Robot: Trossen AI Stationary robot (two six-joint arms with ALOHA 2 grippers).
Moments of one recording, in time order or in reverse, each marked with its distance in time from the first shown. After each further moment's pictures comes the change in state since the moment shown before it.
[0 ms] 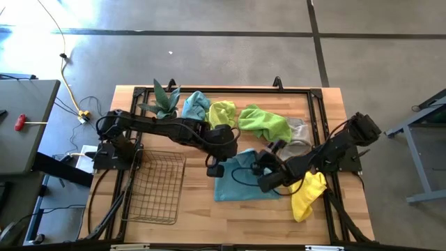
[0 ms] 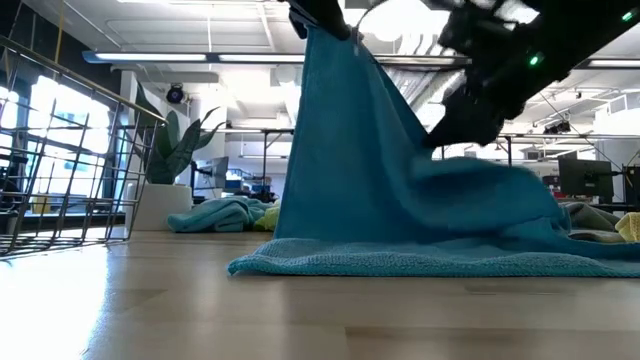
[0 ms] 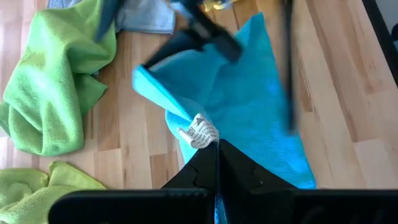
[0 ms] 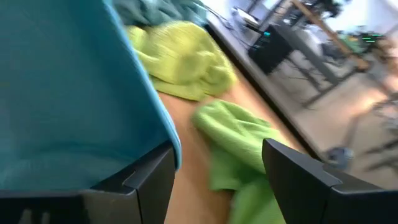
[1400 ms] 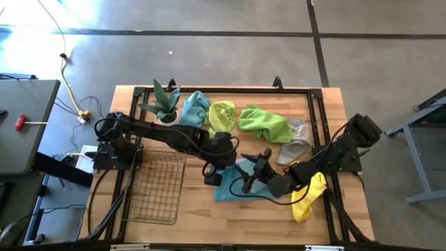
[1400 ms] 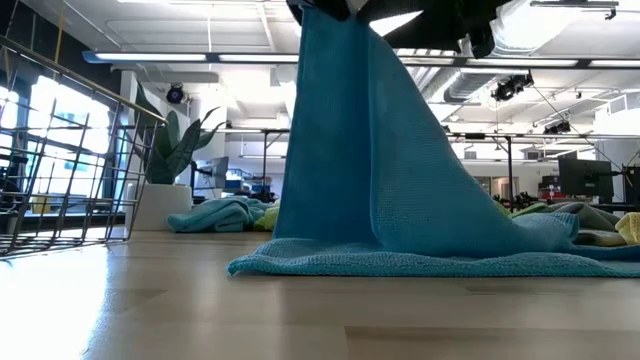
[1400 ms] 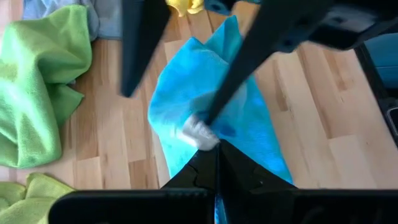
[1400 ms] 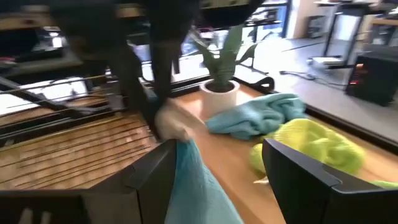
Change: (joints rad) left arm -0.069 0.000 0.000 0.008 -0.002 -0.019; right arm 0.114 0.000 0.000 0.946 -0.055 -0.320
